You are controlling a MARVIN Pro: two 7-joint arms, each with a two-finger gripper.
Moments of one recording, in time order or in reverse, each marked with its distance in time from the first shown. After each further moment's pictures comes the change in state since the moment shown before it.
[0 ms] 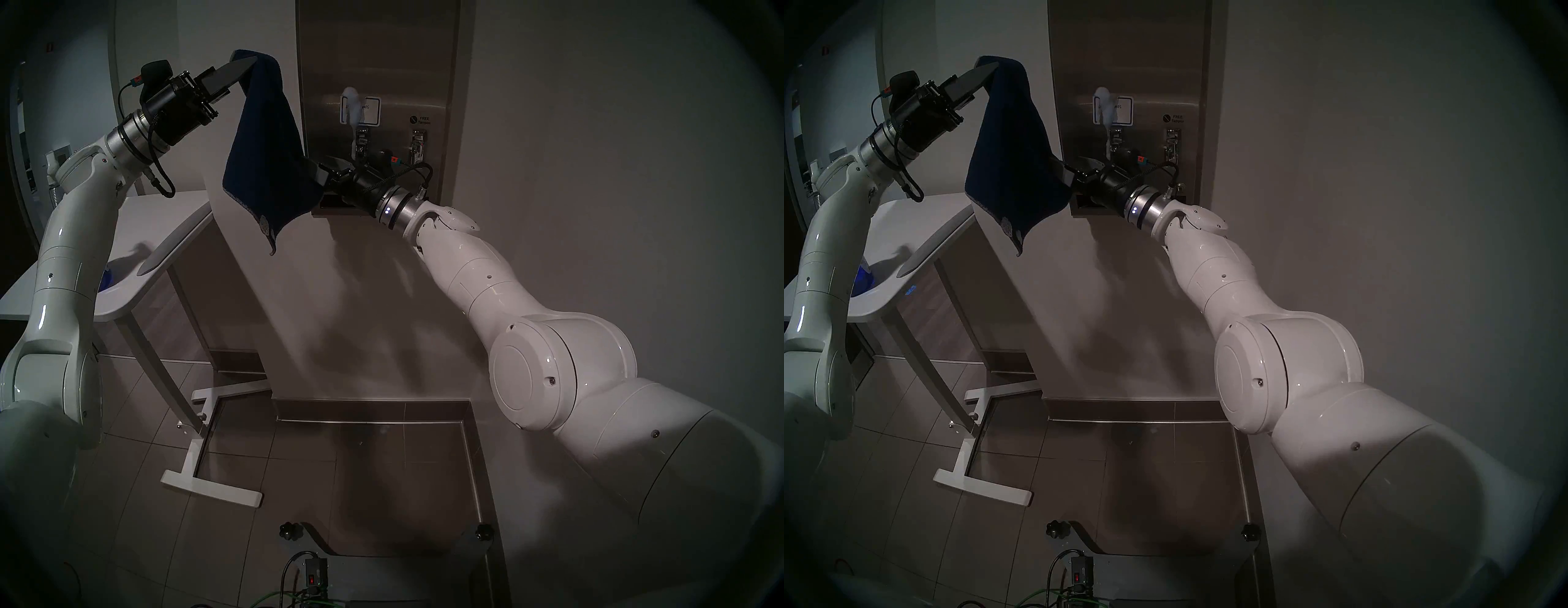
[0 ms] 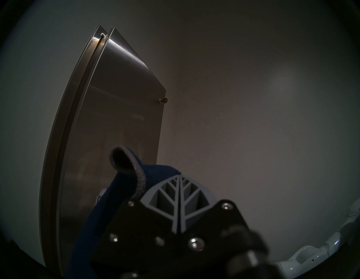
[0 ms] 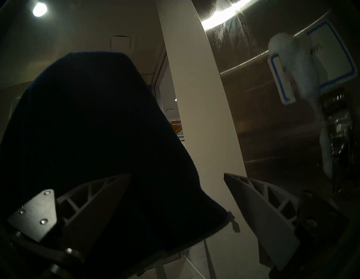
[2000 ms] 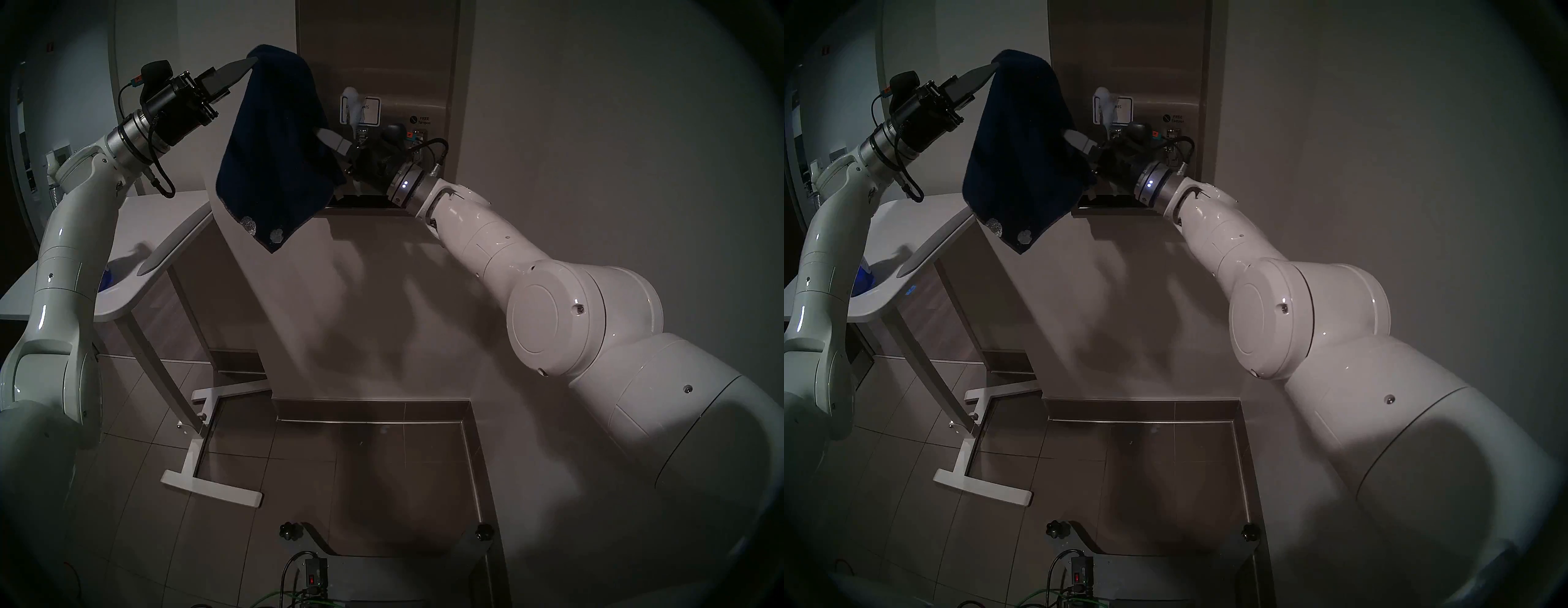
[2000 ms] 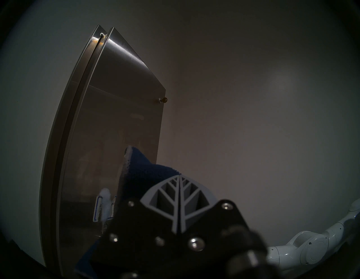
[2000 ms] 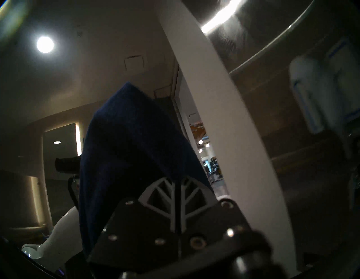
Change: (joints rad) left arm 0.000 0.000 0.000 0.000 0.004 -0.002 -0.003; right arm 0.168 0.053 0.139 0.197 0.082 0.057 0.188
